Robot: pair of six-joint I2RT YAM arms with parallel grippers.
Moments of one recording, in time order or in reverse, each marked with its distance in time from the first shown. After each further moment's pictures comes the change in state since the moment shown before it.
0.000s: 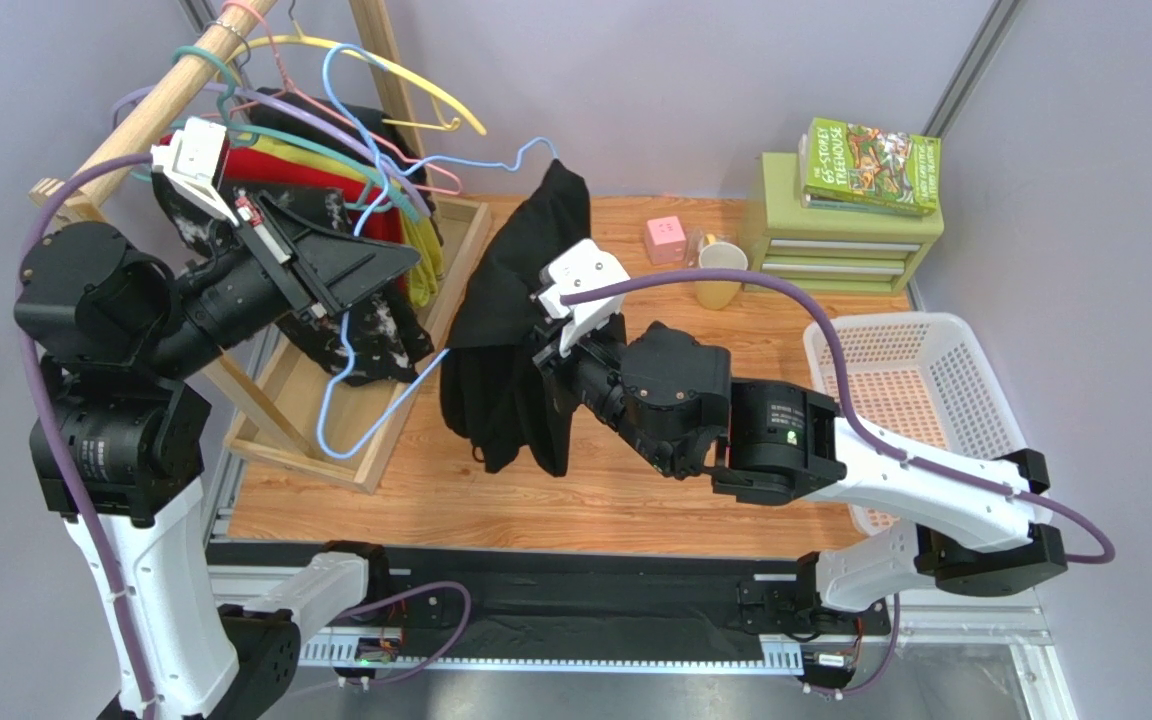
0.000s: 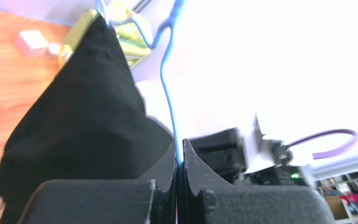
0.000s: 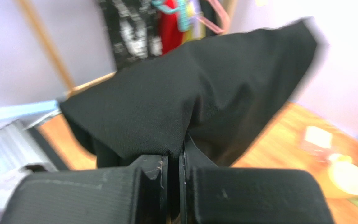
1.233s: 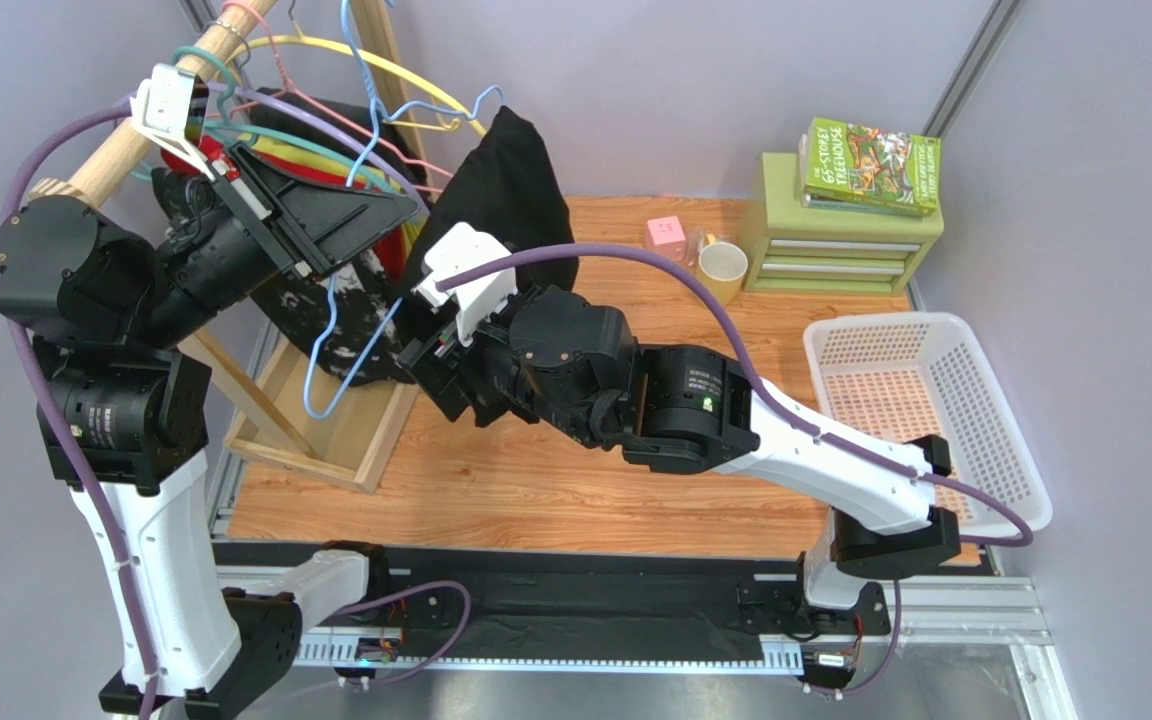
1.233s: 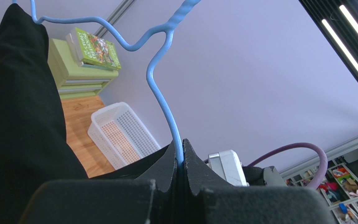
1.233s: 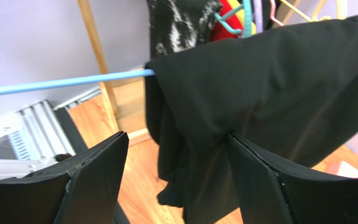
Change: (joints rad) left arm 0.001 0.064 0.063 0.242 0.053 -0.162; right arm -0.006 0.311 0.444 -0.203 -0.196 -0.017
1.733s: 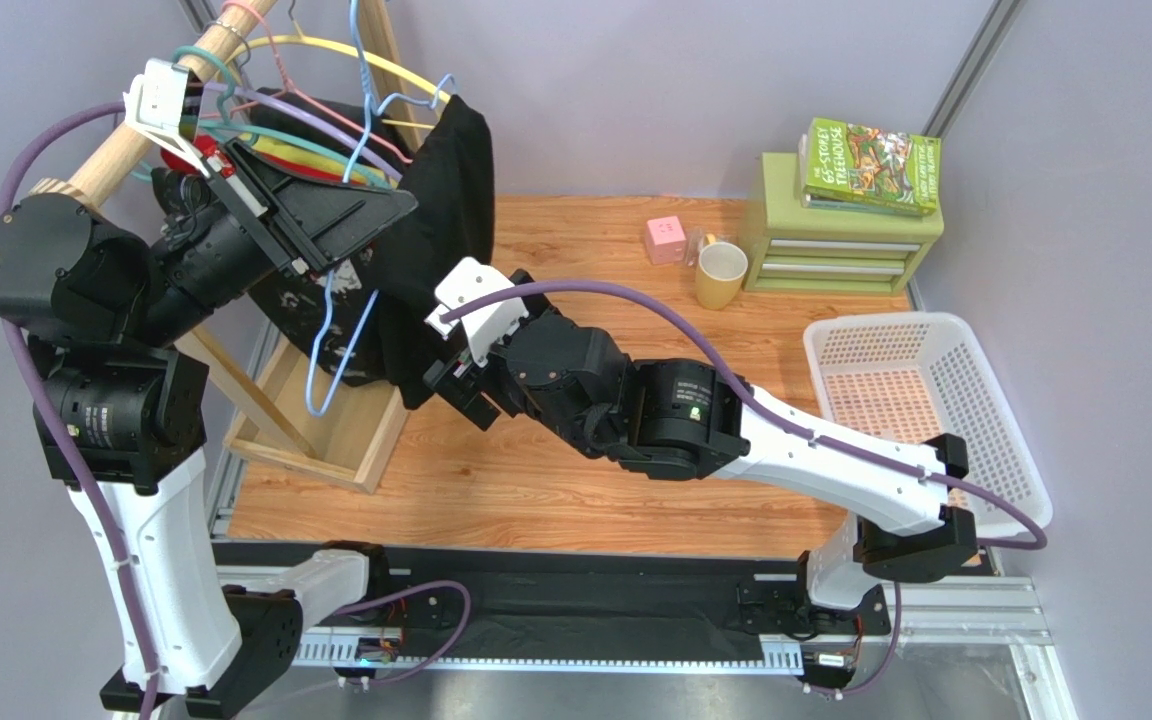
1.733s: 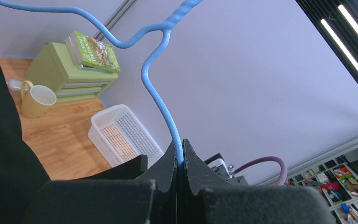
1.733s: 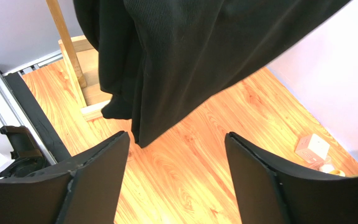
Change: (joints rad) left arm 0.000 0.011 0.024 0.000 0.003 0.000; right arm -0.019 -0.089 -0.242 0.019 0.058 -0.053
